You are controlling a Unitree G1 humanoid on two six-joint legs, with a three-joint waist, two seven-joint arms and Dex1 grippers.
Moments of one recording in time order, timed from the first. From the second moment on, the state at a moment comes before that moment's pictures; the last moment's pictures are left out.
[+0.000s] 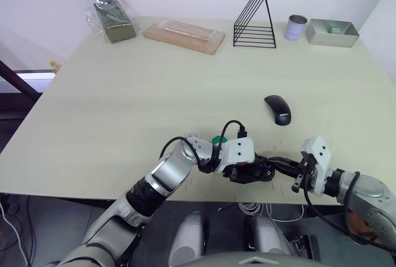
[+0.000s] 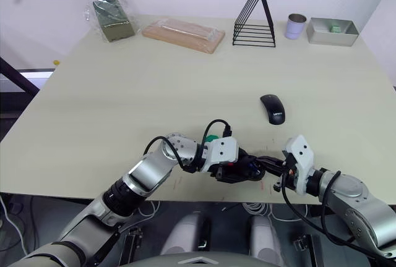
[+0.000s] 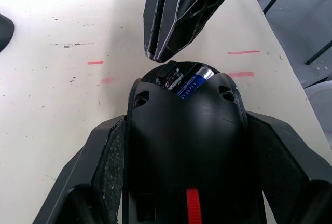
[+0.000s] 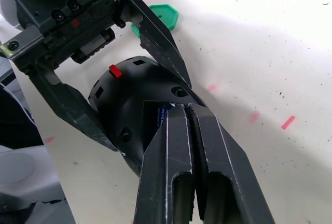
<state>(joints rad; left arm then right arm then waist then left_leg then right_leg) -0.50 0.42 -0.60 -0.18 -0.02 0.47 -1.04 0.15 -0.69 -0.01 -0.55 0.63 0.61 0.64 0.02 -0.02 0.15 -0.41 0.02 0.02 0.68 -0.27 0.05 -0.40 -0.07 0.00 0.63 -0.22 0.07</state>
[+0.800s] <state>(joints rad) -0.50 0.42 -0.60 -0.18 -0.02 0.49 -1.03 0.18 -0.66 0.03 -0.53 0.51 0.56 0.66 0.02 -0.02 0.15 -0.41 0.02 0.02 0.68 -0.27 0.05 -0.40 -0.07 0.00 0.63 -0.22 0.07</state>
